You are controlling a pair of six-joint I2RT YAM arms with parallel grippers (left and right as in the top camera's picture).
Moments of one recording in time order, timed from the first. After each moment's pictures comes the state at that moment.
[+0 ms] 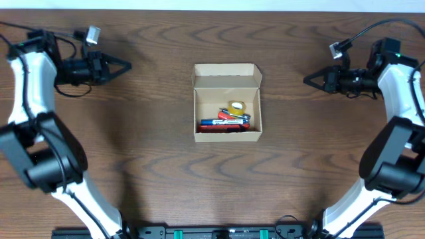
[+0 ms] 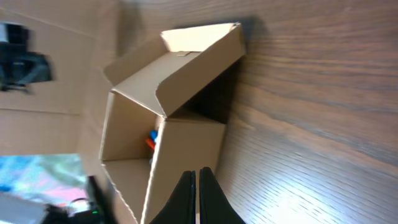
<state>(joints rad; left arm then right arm) 0.34 2.10 1.72 -1.26 1.26 0.43 -0.32 2.00 1.56 -1.05 -1.00 -0.34</state>
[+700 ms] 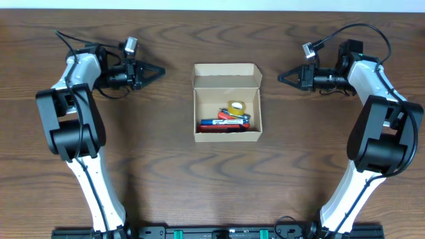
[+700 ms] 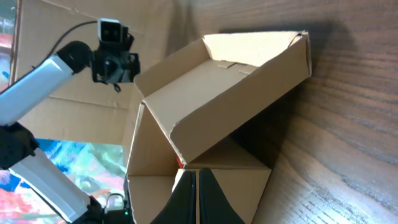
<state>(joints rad) 0.17 2.36 1.72 -1.10 1.49 0.43 -0.20 2.16 1.56 -0.87 -1.21 -0.25</state>
